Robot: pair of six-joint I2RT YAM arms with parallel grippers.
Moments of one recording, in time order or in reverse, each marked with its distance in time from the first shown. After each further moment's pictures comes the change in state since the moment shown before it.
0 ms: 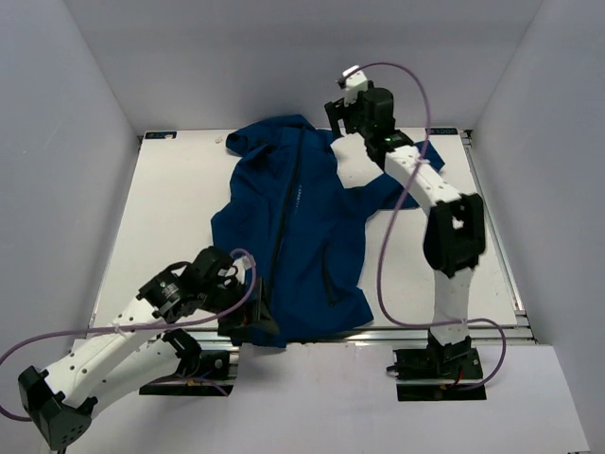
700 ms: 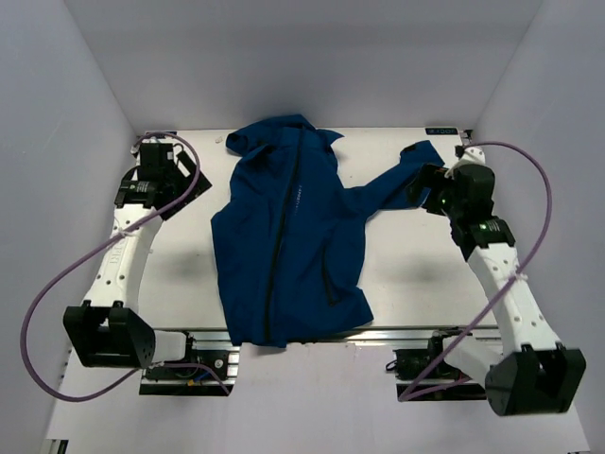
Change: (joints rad) left arm 0.686 0.578 0.669 0.155 -0.698 0.236; right arm -0.293 -1.026 -0.914 -0.385 0.004 0.572
